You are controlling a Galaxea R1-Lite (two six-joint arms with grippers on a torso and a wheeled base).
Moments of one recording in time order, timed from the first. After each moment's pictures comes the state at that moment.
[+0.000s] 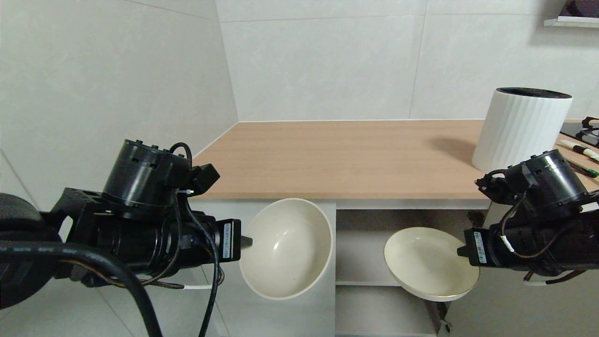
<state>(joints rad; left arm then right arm) -0.51 1.55 -0.91 0.08 -0.05 -0.46 0.42 1.54 -0.89 0.21 -0.10 0.40</state>
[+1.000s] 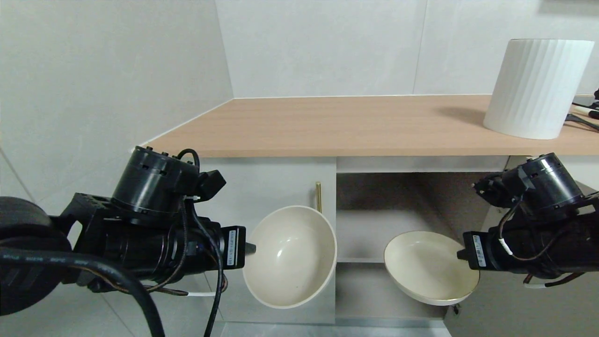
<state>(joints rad) -0.53 1.56 -0.90 0.08 -0.05 -0.46 0.42 1.55 -0.89 0.21 -0.10 0.39</state>
